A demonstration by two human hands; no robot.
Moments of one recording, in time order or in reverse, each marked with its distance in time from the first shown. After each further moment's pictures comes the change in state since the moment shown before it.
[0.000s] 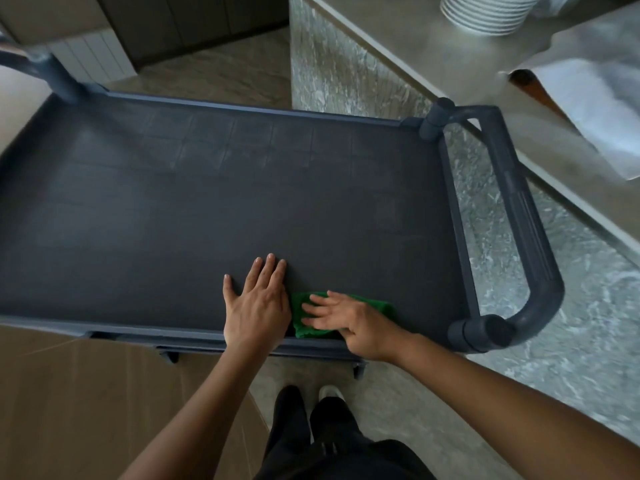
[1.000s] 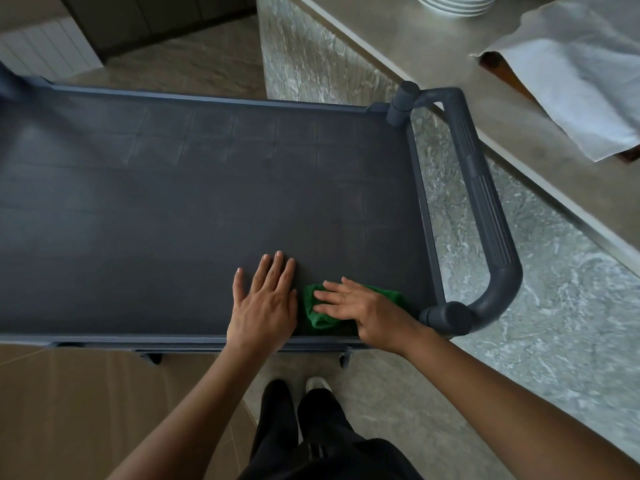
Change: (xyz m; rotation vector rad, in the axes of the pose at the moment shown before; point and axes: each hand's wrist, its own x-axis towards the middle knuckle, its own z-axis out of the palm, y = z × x) left_hand -0.001 0.050 0.009 -0.017 -0.052 0.183; right_hand -0.047 0.038 -0.029 -0.160 0.075 0.028
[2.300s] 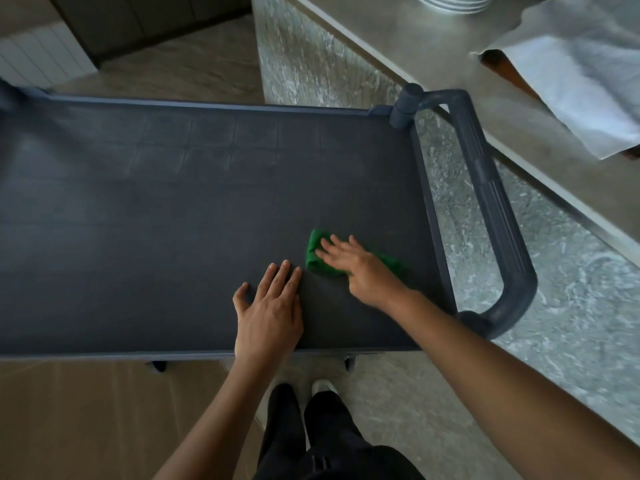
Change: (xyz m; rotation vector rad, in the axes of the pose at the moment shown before) left_hand 0.000 -0.002 -0.006 -0.049 0.044 -0.030; right_hand 0.066 0.019 -0.018 0.003 0.140 0.227
